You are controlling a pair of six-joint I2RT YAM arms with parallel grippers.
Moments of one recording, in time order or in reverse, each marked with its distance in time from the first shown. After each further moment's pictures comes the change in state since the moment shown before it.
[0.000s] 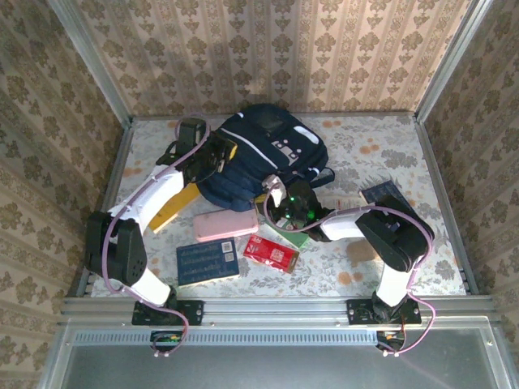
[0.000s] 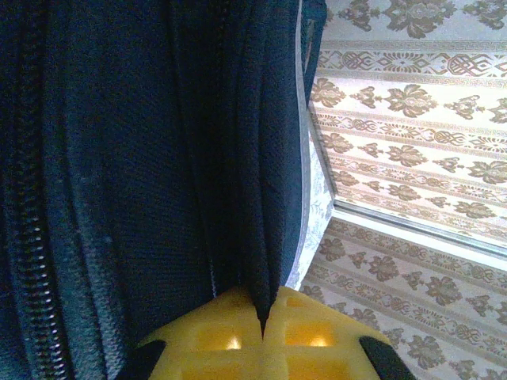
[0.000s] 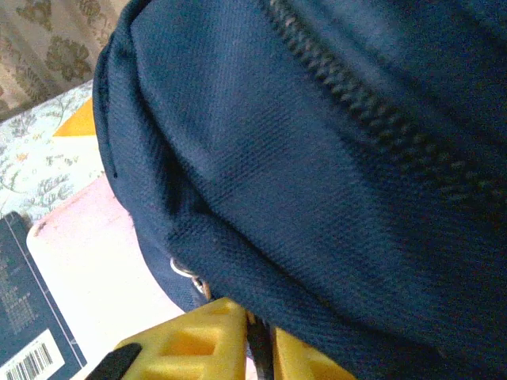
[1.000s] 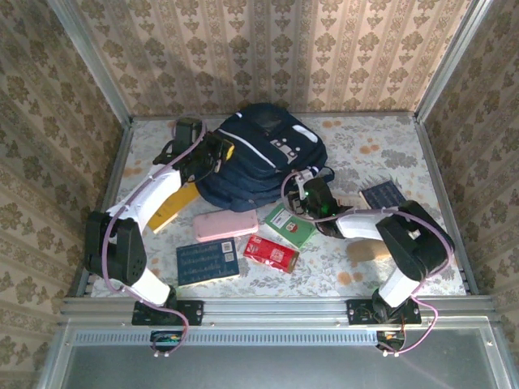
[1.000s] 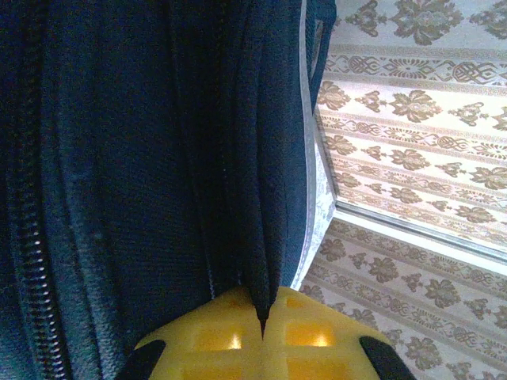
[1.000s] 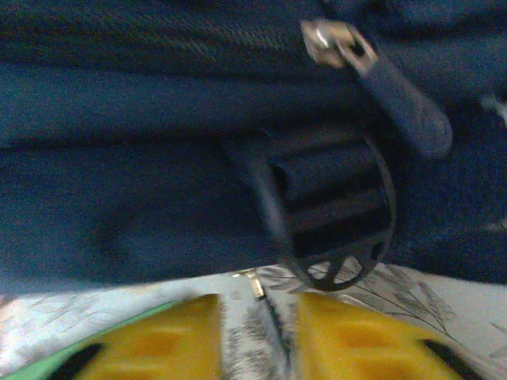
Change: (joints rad) left arm 0.033 0.000 0.005 -0.023 0.029 0.007; right arm -0.114 -0.171 -0.076 -0.307 0.350 0.053
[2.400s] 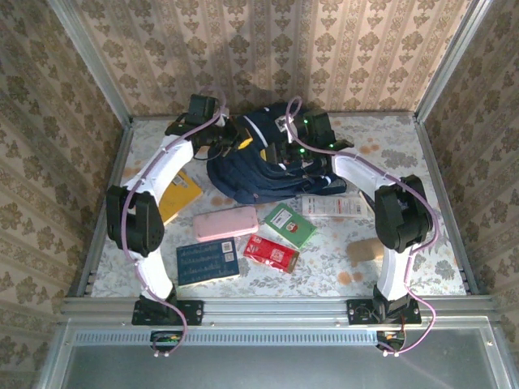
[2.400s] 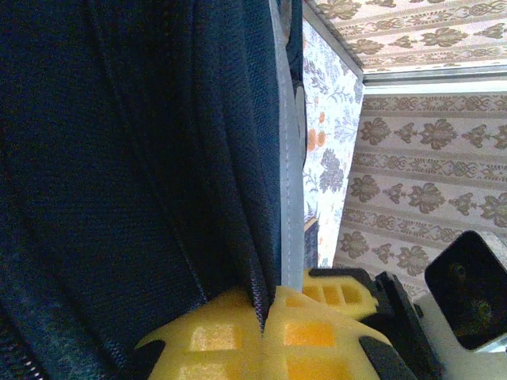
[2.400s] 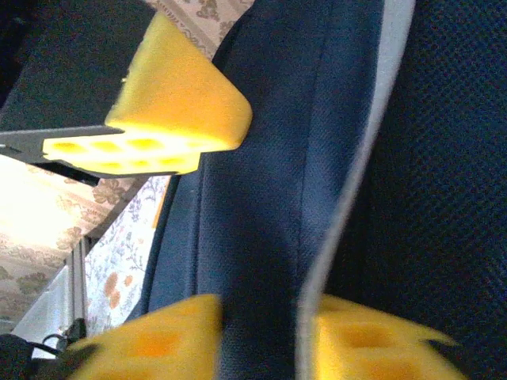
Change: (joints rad) left arm -0.022 0.270 0.428 -0.305 0.256 0.452; right arm -0.197 0.296 0.816 -0.521 -0.855 0.121
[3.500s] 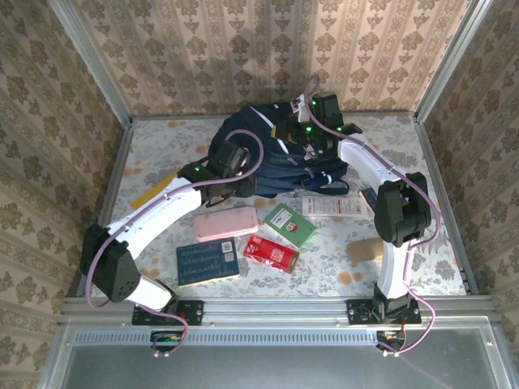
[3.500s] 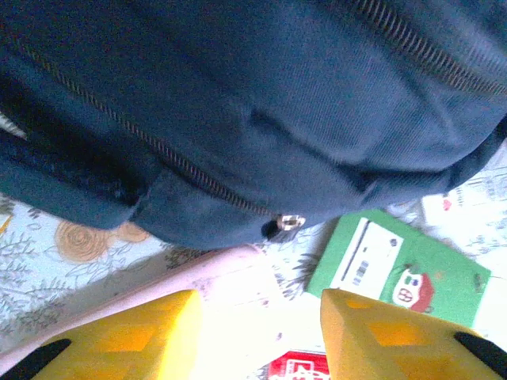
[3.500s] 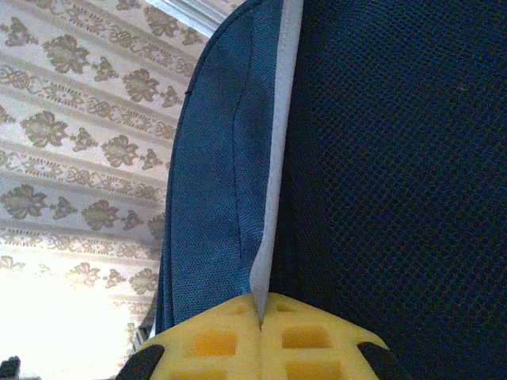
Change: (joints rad) left arm -0.356 -0.360 -0.395 -0.176 -0.705 0.500; right arm -0.069 0.043 0.200 -0.133 0.086 0.366
